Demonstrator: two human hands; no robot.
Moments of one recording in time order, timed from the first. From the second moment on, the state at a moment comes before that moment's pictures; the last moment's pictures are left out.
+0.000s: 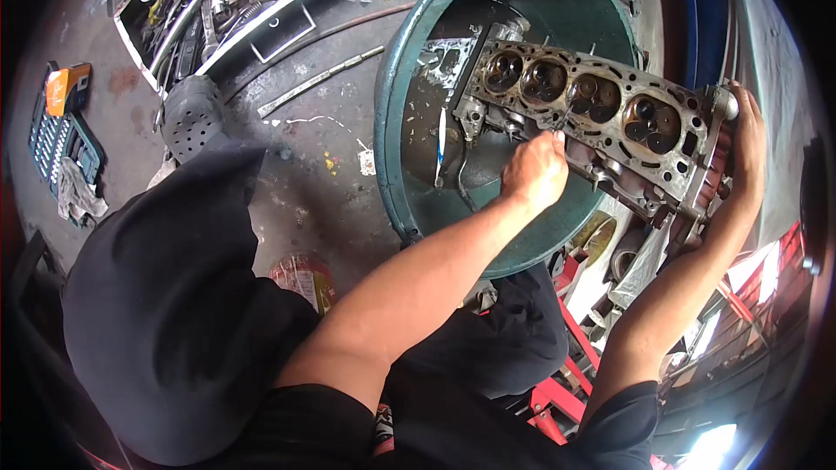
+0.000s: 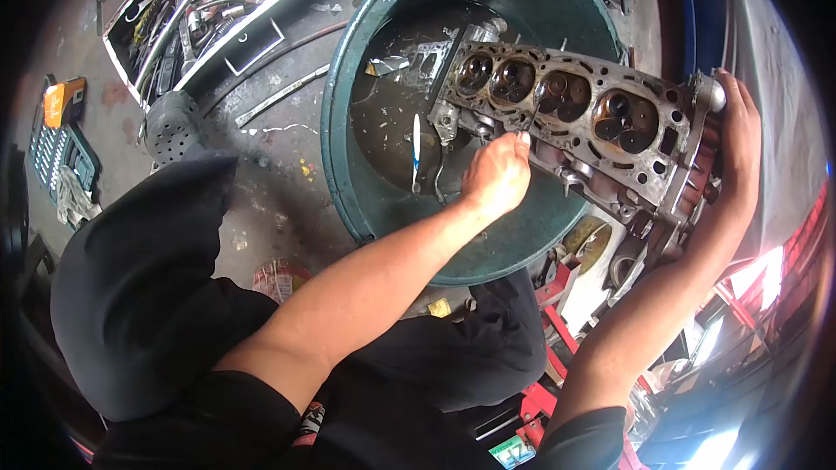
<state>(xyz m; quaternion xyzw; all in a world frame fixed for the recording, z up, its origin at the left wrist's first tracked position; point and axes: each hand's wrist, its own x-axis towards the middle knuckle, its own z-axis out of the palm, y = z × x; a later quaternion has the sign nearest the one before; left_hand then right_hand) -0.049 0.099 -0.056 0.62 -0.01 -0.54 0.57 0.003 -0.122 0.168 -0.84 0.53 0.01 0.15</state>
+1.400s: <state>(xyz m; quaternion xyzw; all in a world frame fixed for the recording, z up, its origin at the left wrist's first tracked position) -0.039 0.097 -0.073 0.65 -0.02 -0.55 0.53 0.001 -0.124 0.167 -0.84 0.53 0.00 0.13</state>
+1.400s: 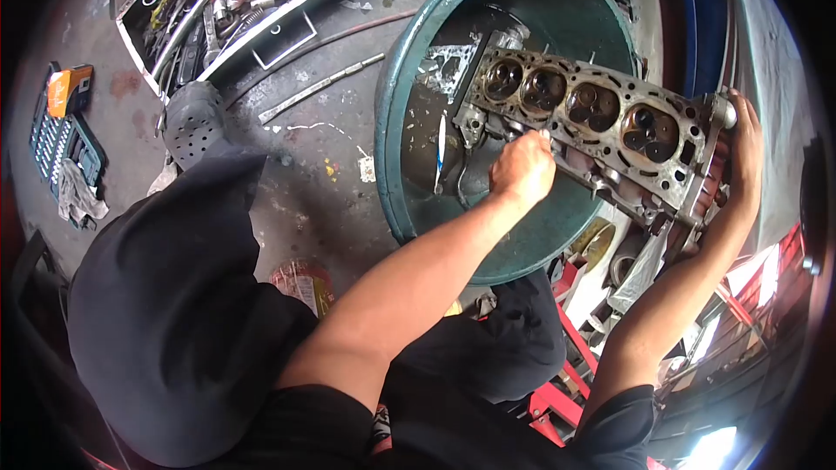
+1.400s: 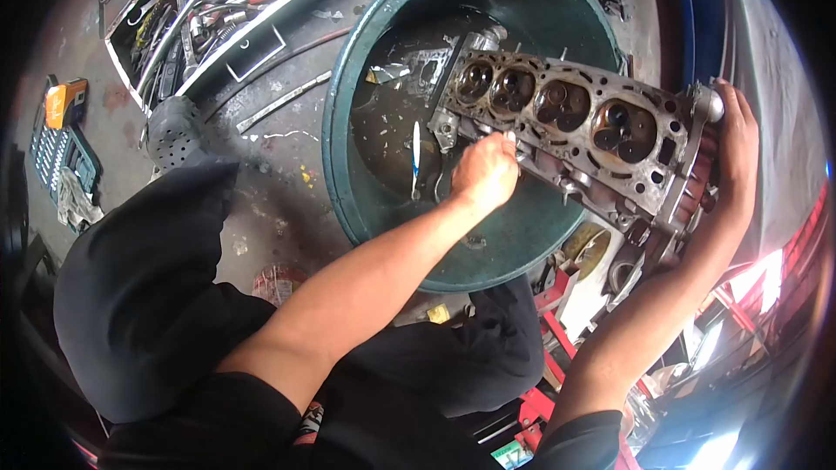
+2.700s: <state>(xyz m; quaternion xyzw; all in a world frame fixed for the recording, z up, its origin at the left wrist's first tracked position) -0.031 0.111 -0.077 0.64 -0.02 -0.55 0.54 0.005 -0.128 0.170 -0.86 0.50 0.00 0.10</state>
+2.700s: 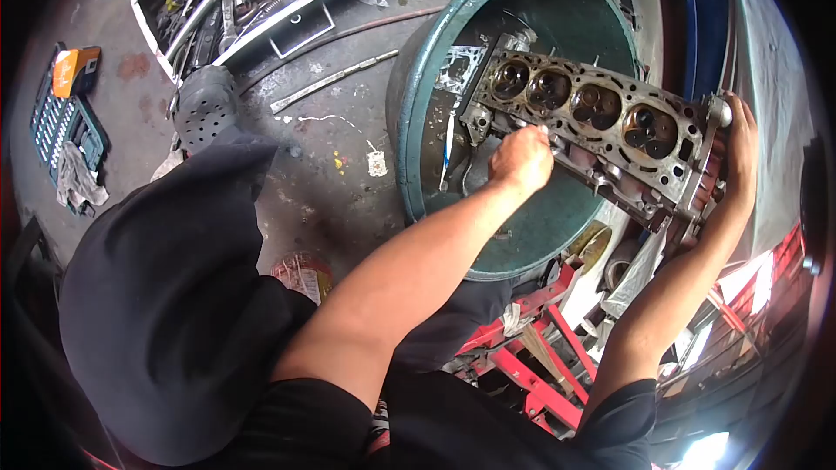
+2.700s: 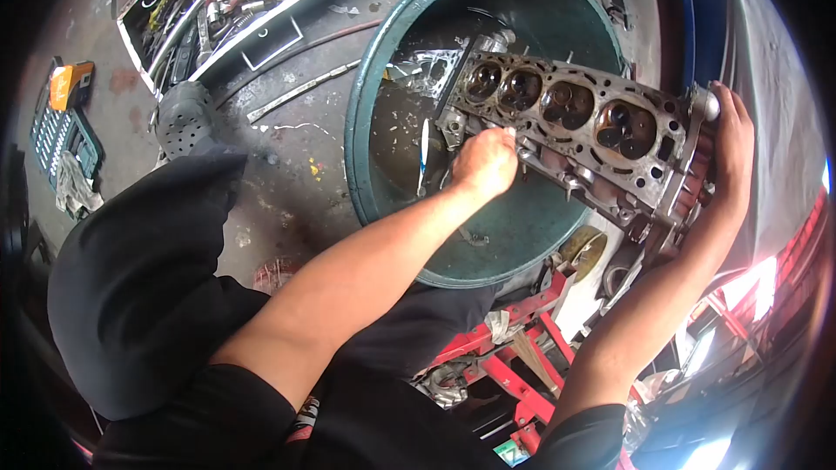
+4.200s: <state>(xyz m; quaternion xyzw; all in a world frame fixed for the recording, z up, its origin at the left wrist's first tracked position) -0.047 0.108 -0.073 0.66 -0.05 -0.48 0.57 0.002 -0.127 0.161 -0.85 0.51 -0.01 0.13</state>
